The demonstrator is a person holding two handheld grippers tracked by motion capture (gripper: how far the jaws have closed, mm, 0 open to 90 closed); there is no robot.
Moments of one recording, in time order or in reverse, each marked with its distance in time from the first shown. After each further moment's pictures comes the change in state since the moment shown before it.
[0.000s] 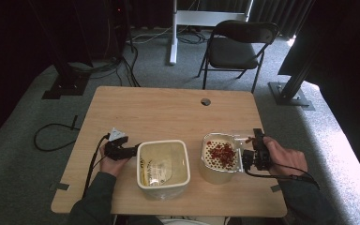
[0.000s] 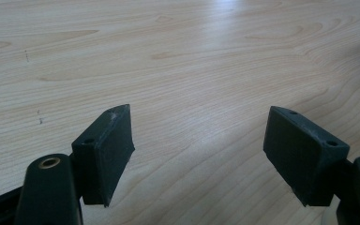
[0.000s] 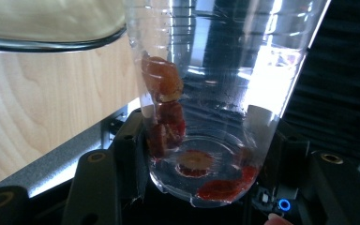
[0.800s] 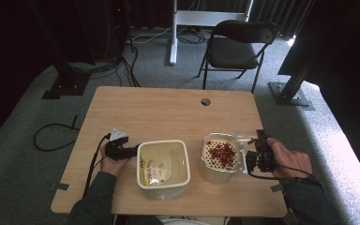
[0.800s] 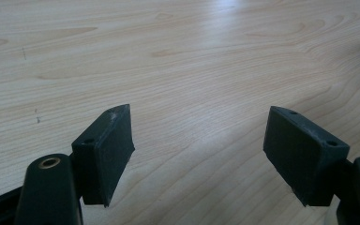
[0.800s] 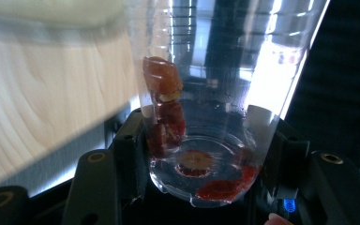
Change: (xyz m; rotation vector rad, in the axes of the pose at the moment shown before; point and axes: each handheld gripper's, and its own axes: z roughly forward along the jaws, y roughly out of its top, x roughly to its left) left arm 0.000 -0.001 0.003 0.006 0.000 -0.005; right arm -0.003 -0.004 -0.012 -0.037 0.005 0.029
